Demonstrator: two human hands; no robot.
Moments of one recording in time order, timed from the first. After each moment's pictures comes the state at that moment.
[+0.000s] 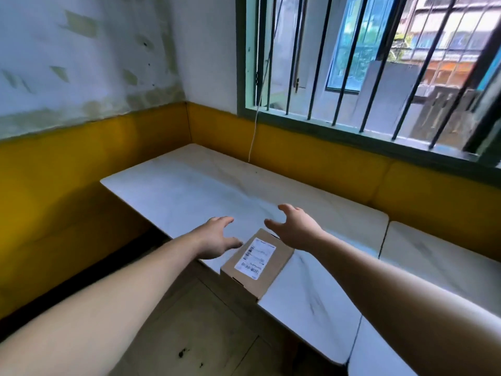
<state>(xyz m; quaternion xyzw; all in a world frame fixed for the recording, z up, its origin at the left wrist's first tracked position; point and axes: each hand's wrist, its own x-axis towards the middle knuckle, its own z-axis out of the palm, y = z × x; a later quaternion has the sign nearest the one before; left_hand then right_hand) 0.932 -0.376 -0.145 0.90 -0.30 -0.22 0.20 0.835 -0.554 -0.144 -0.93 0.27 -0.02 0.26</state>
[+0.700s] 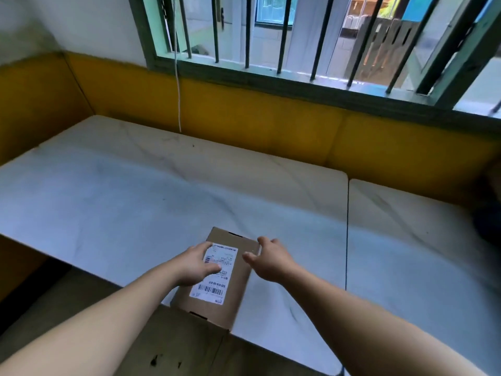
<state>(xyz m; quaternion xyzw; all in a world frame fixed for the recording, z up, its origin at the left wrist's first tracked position) 1.016 -0.480 -0.268 0.84 -0.33 -0.41 0.13 0.869 -0.616 -0.283 -0.83 0.43 0.11 0.33</state>
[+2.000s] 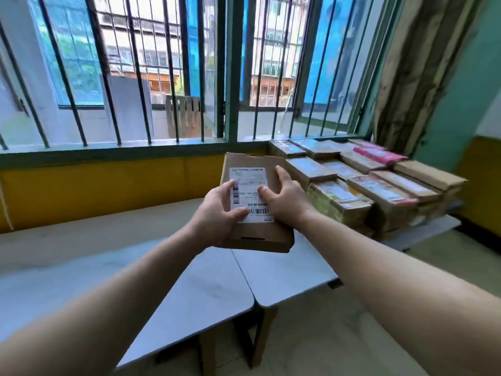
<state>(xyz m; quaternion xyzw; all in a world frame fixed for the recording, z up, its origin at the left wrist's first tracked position) 0.843 -0.476 -0.075 0.48 -0.64 -0.41 0.43 0.671 -0.484 -0.044 -0.65 0.64 -0.35 0.21</state>
